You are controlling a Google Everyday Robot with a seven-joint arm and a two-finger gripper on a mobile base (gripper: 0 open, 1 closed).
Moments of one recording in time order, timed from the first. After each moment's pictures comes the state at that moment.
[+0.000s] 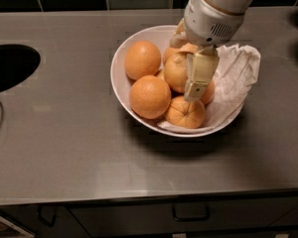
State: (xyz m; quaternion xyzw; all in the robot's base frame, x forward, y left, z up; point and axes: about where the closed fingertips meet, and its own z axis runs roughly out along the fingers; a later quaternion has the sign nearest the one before) arm 0.506 -0.078 0.959 -0.74 0.65 0.04 0.16
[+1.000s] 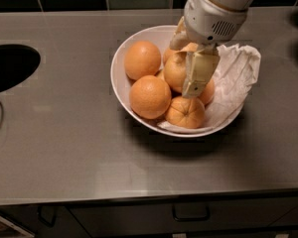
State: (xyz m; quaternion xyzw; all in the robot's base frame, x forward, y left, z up) arm 0.496 -0.077 0.969 -0.74 0.65 0.02 0.16
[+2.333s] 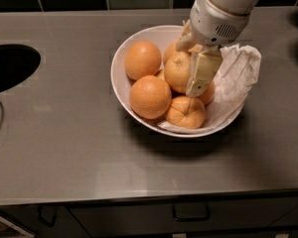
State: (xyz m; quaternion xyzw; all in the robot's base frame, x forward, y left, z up) arm 0.512 -0.091 0.956 -0.73 0.67 0.03 0.16
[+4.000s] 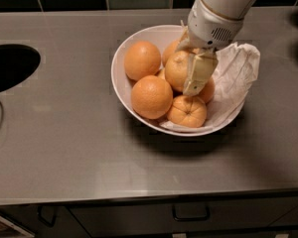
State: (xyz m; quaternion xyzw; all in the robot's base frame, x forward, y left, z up) arm 0.523 -0.091 0.941 -0.72 0.67 0.04 0.15
